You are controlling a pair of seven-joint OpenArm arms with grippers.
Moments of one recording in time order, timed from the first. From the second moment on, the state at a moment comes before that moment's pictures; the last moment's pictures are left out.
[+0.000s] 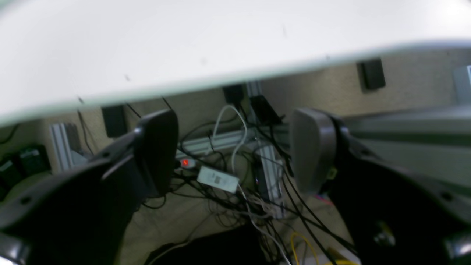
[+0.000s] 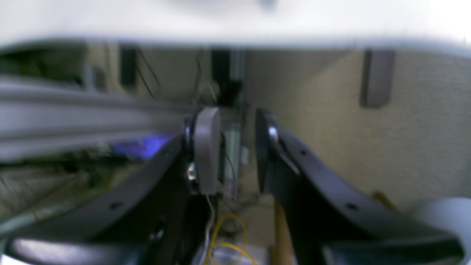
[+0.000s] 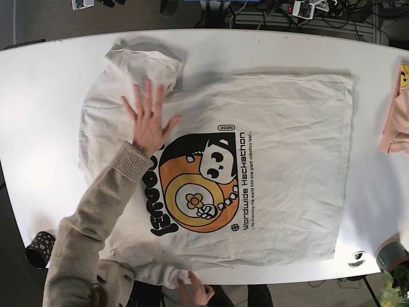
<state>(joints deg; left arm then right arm) 64.9 -5.3 -1.5 113.7 -2.0 -6.8 7.5 -70.3 16.3 18.2 113.2 28.8 22.0 -8.9</state>
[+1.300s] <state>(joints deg) 48.7 -12.4 -10.8 113.7 -28.3 -6.5 7.8 -30.7 6.9 50.8 100.7 55.4 39.5 -67.6</state>
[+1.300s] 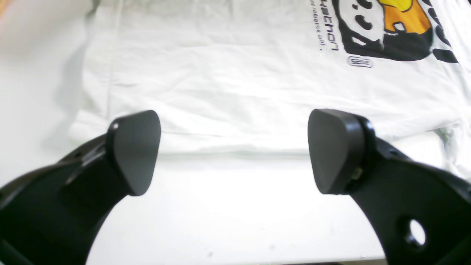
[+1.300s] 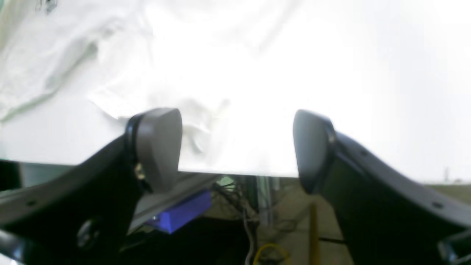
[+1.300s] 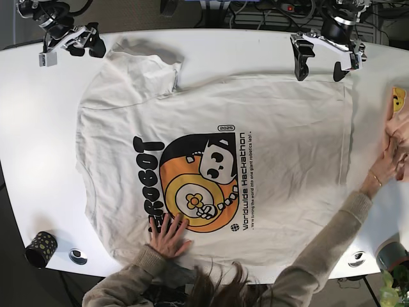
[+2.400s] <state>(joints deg) 46.3 -11.4 -15.7 113.4 -28.3 -7.0 14.0 -27.1 4.7 42.0 90.9 57.5 40.3 -66.1</state>
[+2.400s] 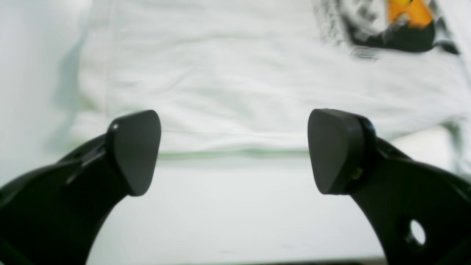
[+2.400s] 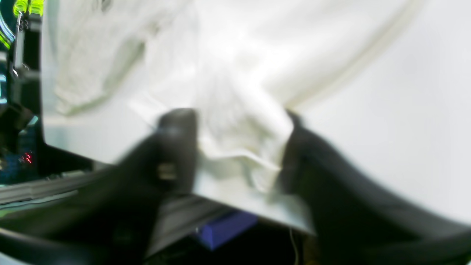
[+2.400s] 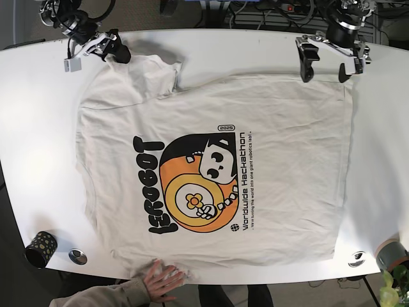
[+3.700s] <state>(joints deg) 27.4 -10.1 -31.3 88.9 -45.3 -21.1 32.9 -29.8 3.5 42.0 98.6 55.5 39.6 -67.7</state>
